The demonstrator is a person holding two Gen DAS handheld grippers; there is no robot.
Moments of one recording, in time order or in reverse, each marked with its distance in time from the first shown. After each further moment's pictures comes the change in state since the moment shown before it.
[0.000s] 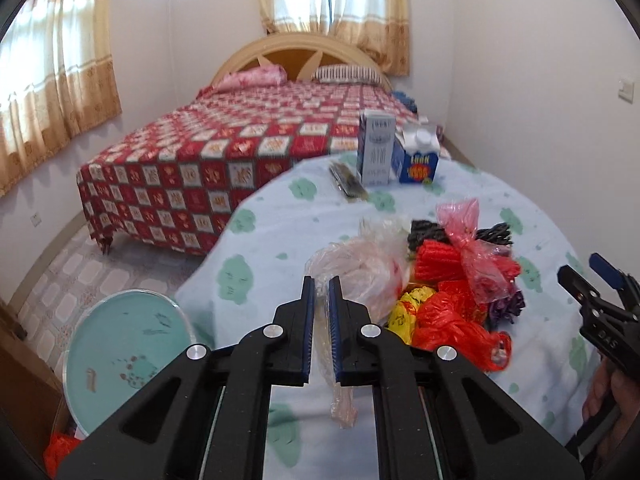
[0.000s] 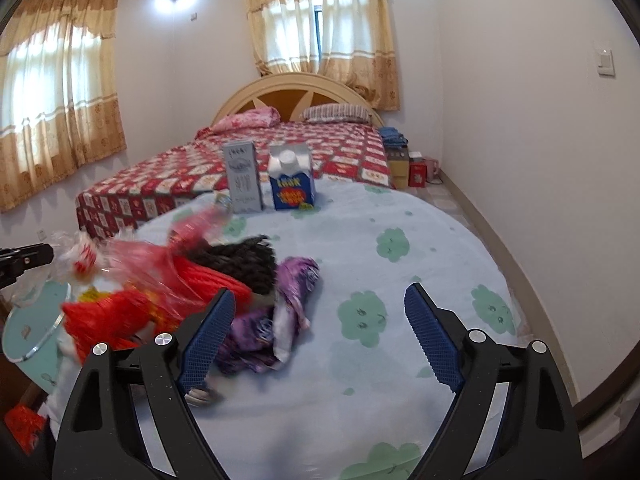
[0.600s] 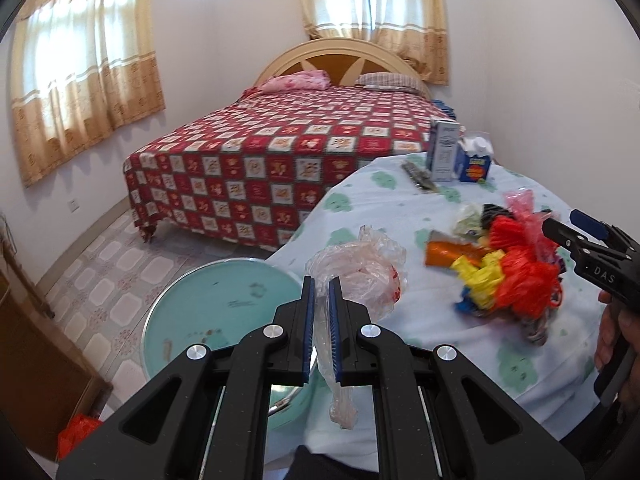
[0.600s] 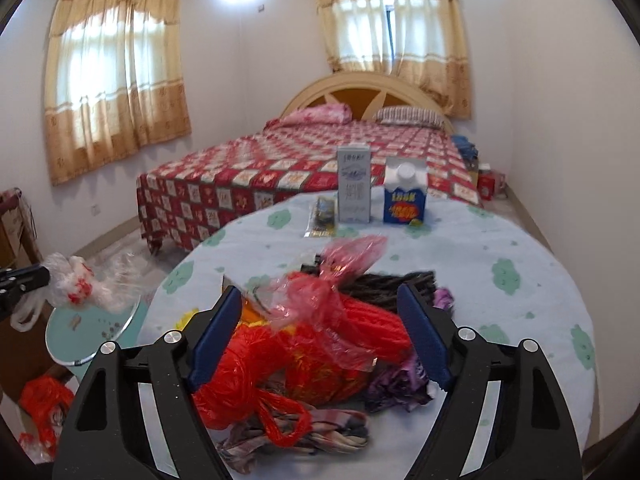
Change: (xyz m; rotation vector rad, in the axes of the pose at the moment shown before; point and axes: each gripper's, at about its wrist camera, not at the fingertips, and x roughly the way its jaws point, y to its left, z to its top) left arm -0.048 0.088 -0.042 -0.055 -0.003 0.122; right arm 0.022 0.095 0.024 -0.105 0.050 0.214
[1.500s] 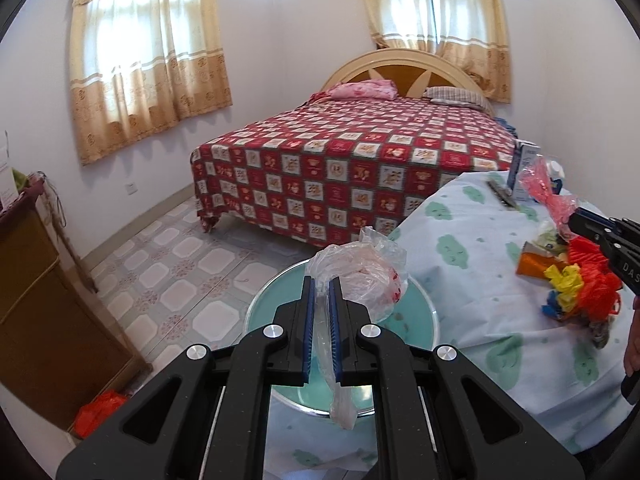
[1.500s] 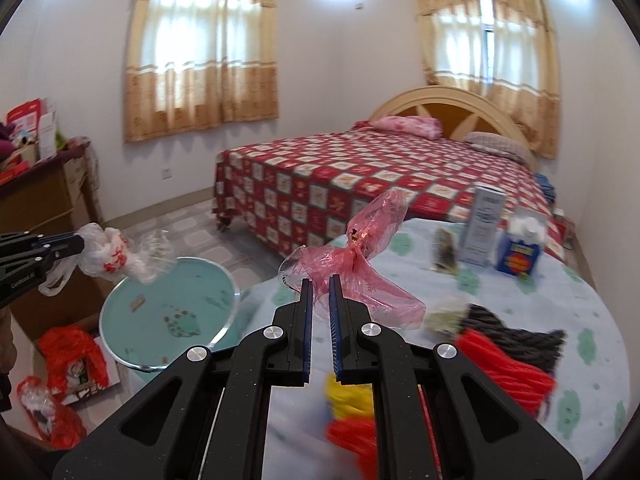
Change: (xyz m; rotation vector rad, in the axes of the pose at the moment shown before) left arm -0.020 0.084 -0.016 -0.098 -0.032 0.215; right arm 0.016 0.115 0.028 -0.229 -0.013 0.253
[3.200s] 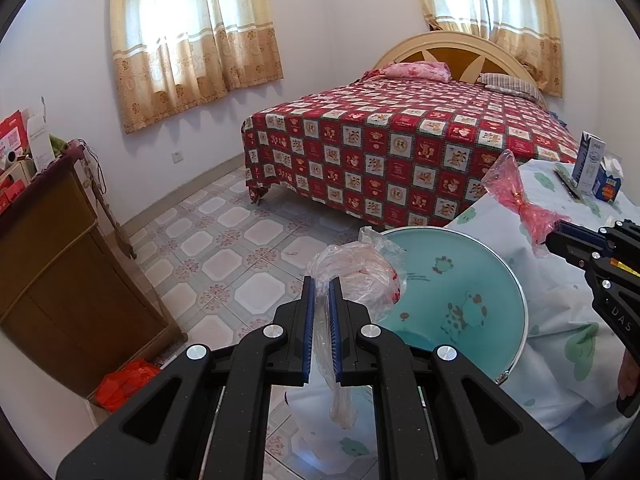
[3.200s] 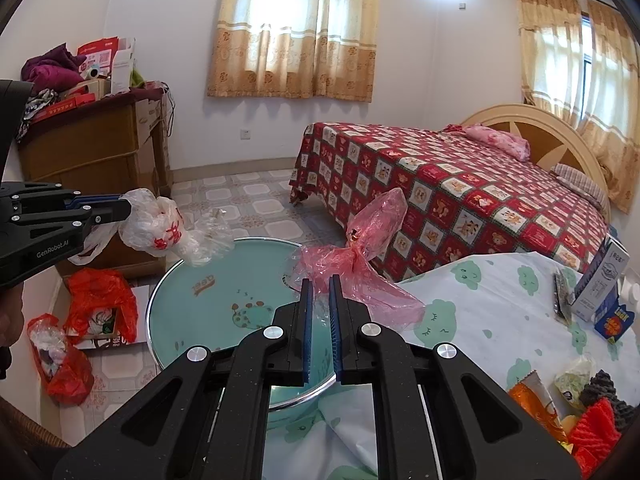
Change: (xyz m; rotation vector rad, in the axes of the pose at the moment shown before) left arm 0.027 0.061 -0.020 -0.075 0.080 0.154; right arm 0.072 0.102 0.001 -0.219 0.056 0.229
